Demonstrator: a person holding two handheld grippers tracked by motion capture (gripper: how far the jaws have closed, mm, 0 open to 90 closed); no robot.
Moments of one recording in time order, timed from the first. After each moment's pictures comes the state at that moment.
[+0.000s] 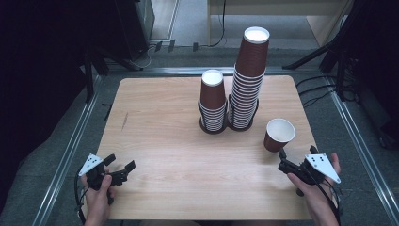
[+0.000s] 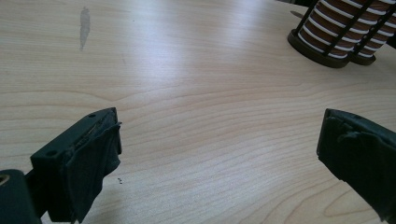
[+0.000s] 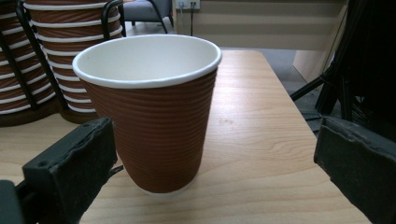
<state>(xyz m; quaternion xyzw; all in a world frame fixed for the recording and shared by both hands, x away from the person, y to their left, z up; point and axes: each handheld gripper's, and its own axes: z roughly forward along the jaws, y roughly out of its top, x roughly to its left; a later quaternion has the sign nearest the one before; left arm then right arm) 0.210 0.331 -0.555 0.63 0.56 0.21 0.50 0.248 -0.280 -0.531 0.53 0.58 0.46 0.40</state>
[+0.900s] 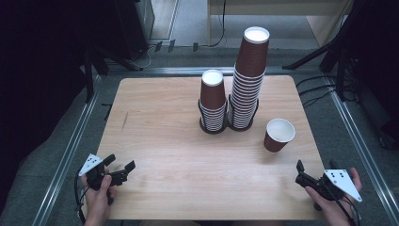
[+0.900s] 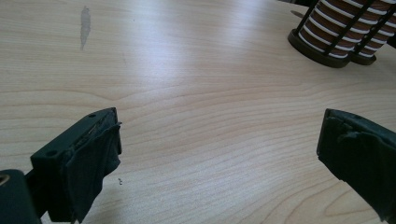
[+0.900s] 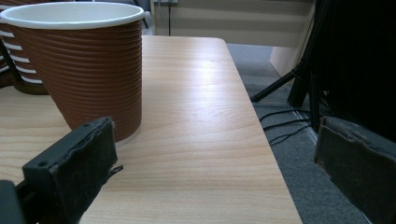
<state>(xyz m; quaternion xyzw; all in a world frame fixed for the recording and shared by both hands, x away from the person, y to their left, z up) 0.210 0.331 -0.556 0.63 0.56 0.21 0.49 0.215 -0.323 -0.544 0.55 0.58 0.43 0.43</state>
